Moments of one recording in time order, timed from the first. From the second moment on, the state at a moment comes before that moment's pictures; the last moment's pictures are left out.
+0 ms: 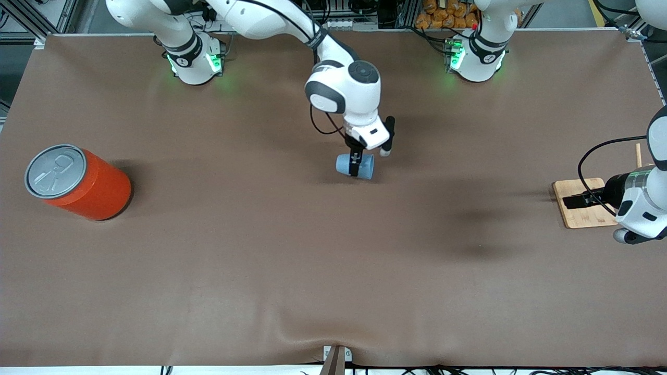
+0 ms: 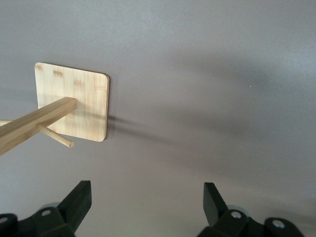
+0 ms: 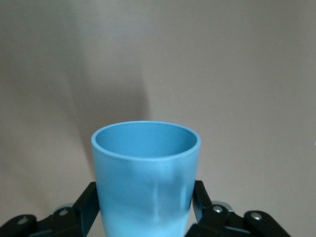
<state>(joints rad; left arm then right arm) 0.20 0.41 -0.16 -1.44 0.11 1.61 -0.22 0.91 0.71 0.09 -1.50 -0.35 2.30 -0.22</state>
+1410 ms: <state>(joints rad) 0.23 0.41 -0.18 -1.49 -0.02 1.61 -0.22 0.95 0.77 0.08 -1.38 -0.37 2.16 -0.11</state>
